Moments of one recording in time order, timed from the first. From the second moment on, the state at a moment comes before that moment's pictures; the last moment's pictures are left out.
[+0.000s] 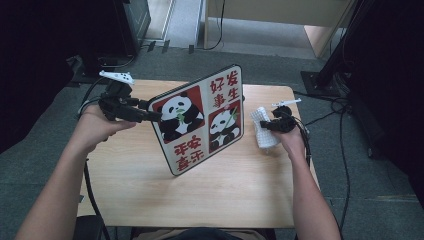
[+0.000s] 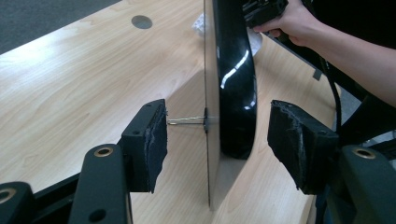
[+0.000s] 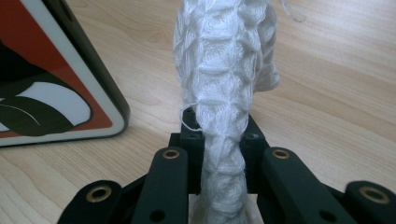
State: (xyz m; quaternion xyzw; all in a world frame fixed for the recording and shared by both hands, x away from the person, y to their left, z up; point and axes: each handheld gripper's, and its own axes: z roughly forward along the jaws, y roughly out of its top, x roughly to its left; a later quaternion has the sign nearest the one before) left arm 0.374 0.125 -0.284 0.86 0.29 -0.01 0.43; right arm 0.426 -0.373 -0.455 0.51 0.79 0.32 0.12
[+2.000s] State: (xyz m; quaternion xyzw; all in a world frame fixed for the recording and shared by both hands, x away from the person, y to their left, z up) left arm 0.368 0.120 -0.343 0.82 0.30 -0.04 0.49; right arm 0.410 -0.340 -0.349 0.44 0.80 0.38 0.11
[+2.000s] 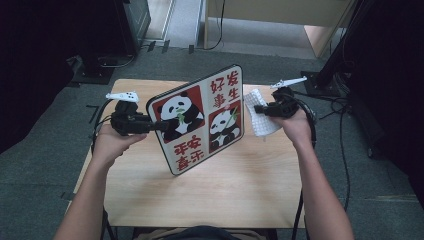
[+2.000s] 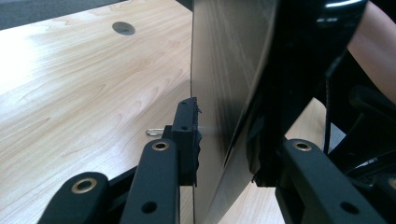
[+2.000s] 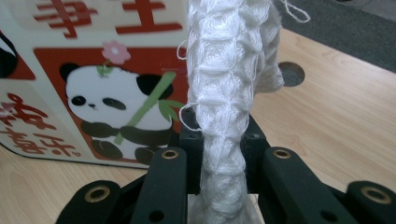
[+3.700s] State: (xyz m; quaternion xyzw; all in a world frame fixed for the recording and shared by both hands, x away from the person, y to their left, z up) left arm 0.374 0.121 -0.343 0.81 0.29 -0.03 0.51; right arm 0.451 -0.278 -0.227 0.39 0.81 0.41 0.15
